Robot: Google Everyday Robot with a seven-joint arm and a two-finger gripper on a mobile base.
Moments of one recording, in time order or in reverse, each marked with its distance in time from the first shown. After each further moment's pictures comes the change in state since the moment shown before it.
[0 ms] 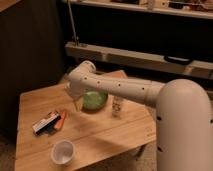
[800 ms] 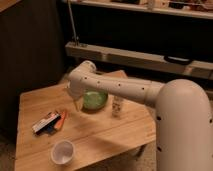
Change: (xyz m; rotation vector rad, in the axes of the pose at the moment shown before) arm -0.001 0.000 0.001 0.001 0.003 0.005
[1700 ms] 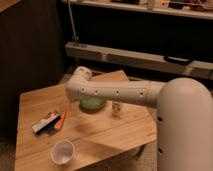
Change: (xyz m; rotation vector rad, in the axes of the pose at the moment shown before) arm -0.003 0.016 0.006 -0.179 -0.136 0.450
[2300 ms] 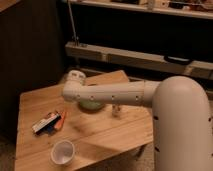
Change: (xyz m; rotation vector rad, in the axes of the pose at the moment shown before) arm 0.000 0.015 0.003 -0.078 -0.032 0.386
